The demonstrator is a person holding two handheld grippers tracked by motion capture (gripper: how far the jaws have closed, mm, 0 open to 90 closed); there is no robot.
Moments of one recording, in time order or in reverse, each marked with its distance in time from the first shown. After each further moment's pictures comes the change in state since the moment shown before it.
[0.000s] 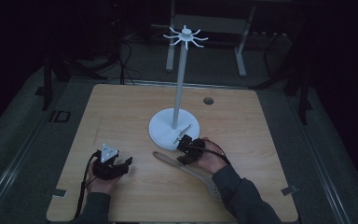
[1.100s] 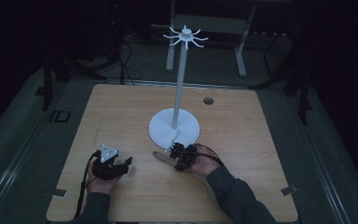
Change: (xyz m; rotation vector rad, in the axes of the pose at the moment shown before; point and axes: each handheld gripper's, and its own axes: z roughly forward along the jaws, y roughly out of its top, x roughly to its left) left arm 0.000 0.000 0.000 0.001 0.003 -0.001; right arm 0.017 0.006 0.028 0.161 0.086 -0.076
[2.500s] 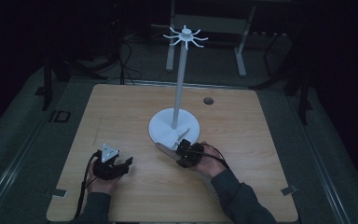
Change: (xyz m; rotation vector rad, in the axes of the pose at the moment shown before) left arm -0.001 0.000 0.001 -0.002 -0.002 0.006; right arm -0.002 -0.015 -0.023 -0.149 -0.049 0.069
